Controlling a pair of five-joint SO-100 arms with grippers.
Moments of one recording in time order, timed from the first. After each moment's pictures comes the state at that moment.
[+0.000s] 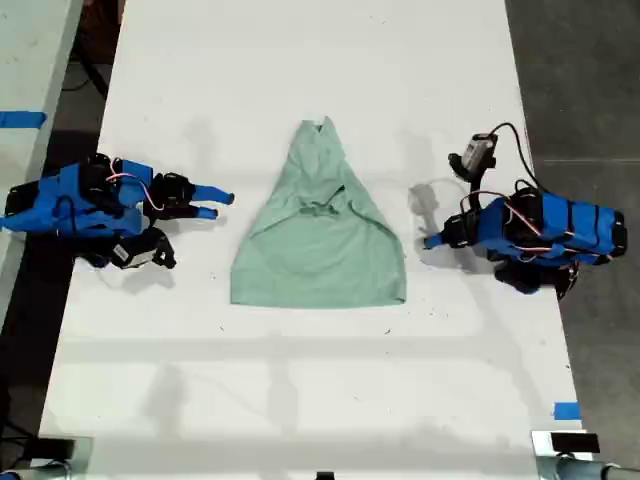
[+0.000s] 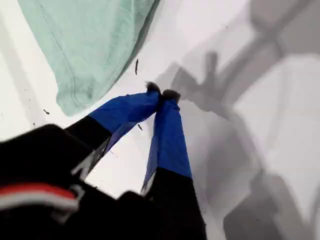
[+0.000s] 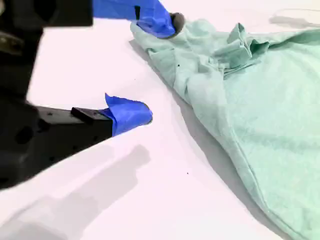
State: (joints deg) arm 0 -16.6 205.1 182.8 63.8 -3.5; arm 1 11.5 200.2 173.8 81.1 -26.5
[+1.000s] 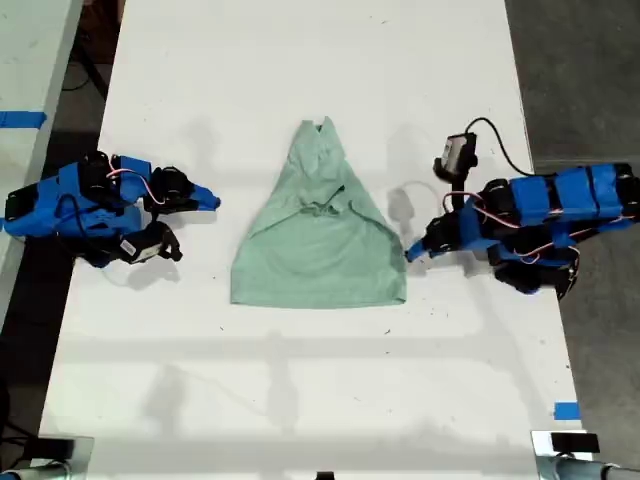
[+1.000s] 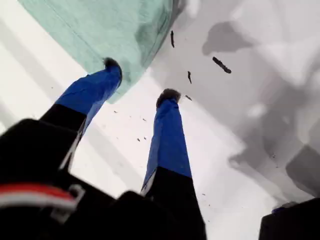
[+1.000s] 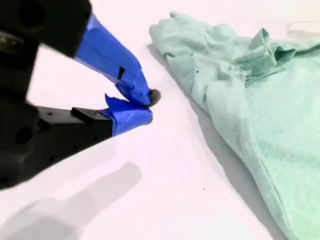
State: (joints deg) arm 0 -21.4 205.1 182.8 63.6 -2.2; arm 1 0.3 143.8 139.9 75.1 -6.1
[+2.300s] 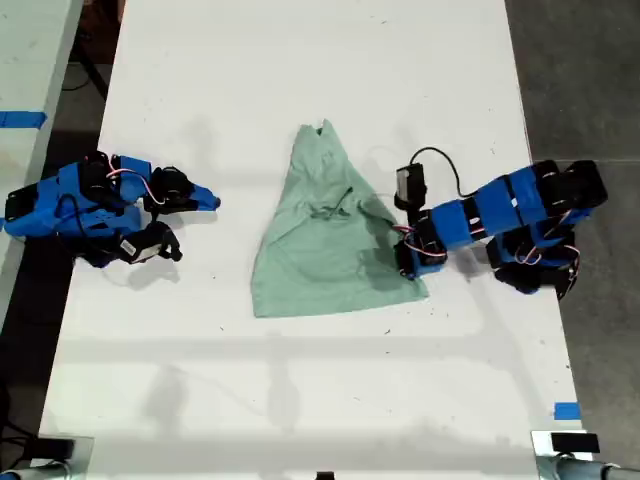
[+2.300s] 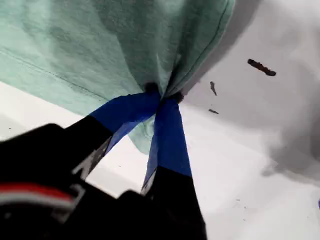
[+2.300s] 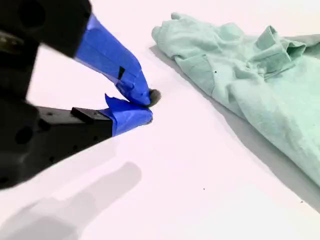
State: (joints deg) arm 0 -21.4 205.1 182.8 63.6 -2.2; arm 1 -5.5 98.3 114.6 74.5 2.9
